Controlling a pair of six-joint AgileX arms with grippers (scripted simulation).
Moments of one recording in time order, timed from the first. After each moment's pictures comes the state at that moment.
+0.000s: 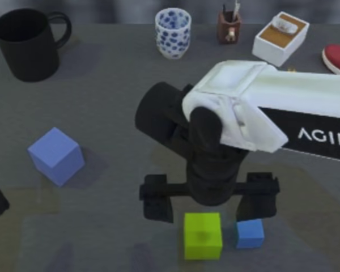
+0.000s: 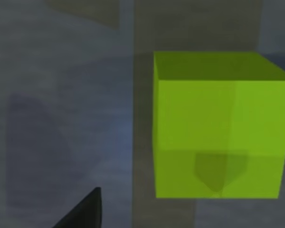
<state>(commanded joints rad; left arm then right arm) 0.02 0.00 0.00 0.00 0.00 0.00 0.92 1.91 1.45 -1.10 0.02 0.91</state>
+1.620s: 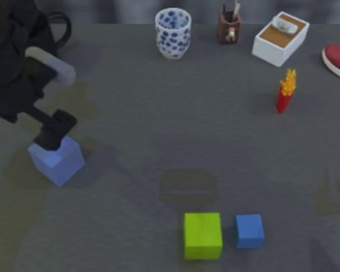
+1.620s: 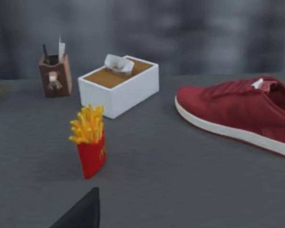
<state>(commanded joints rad) -0.18 1.81 1.37 -1.03 0.00 0.45 0.07 0.12 0.08 -0.11 0.06 0.05</state>
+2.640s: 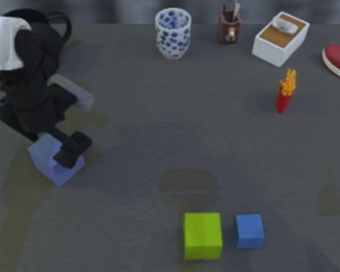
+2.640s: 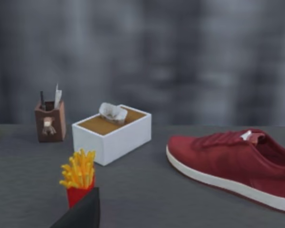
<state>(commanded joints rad) -0.19 2.04 1.37 -0.89 0.00 0.49 0.01 0.00 0.00 0.00 0.00 0.00</state>
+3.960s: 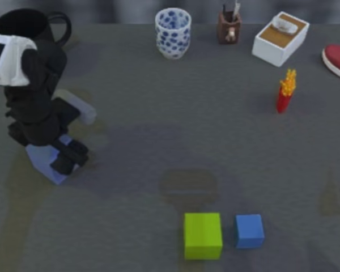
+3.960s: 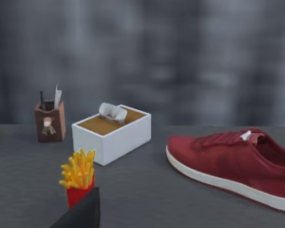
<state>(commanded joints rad) -0.19 2.09 1.30 -0.79 0.00 0.49 0.01 0.00 0.00 0.00 0.00 0.00</state>
